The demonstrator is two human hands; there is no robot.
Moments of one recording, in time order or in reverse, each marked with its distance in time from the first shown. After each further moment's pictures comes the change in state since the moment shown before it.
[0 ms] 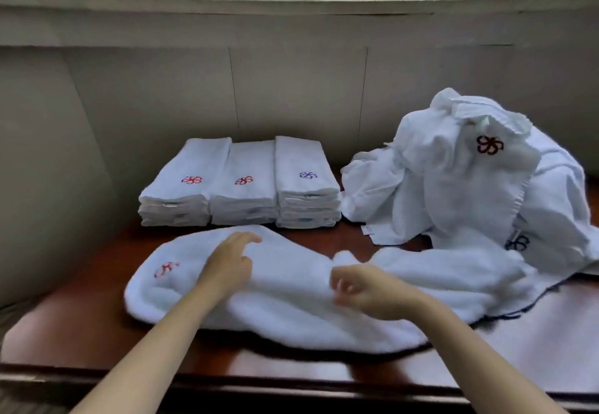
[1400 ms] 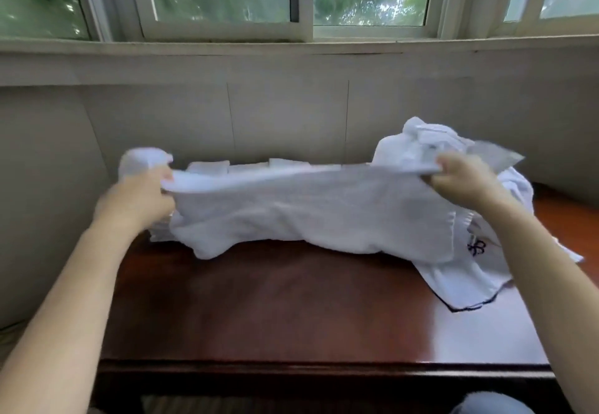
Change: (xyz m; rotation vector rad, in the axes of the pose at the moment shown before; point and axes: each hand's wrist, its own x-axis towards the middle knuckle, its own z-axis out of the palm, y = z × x) left_hand -0.012 0.045 -0.183 0.353 0.235 -0.137; right_hand -0.080 -0.001 -0.173 -0.331 0.795 0.268
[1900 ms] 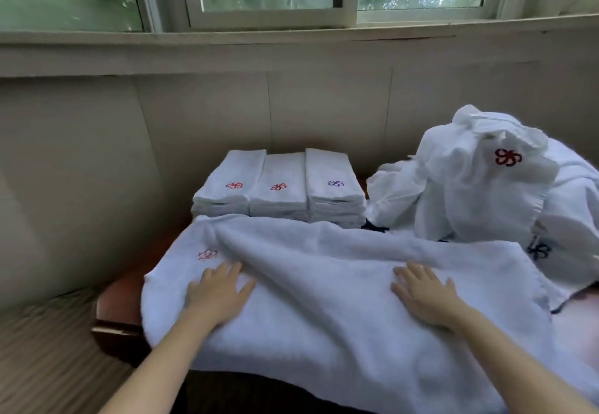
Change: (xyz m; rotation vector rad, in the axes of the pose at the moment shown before) left_hand -0.088 -0.049 0.157 0.265 -0.494 -0.079; right_hand -0.086 -0.002 0.192 -0.172 -0.715 0.027
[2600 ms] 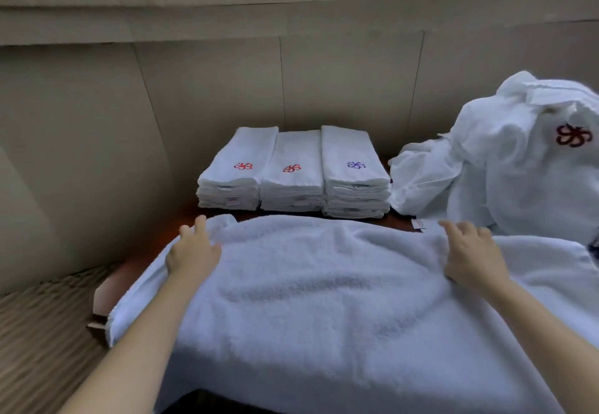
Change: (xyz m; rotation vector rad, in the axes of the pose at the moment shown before) left_hand 0.062 -0.043 -0.014 -0.170 0.285 -0.275; right_hand 0.057 0.022 -0.015 -0.134 0.375 0.101
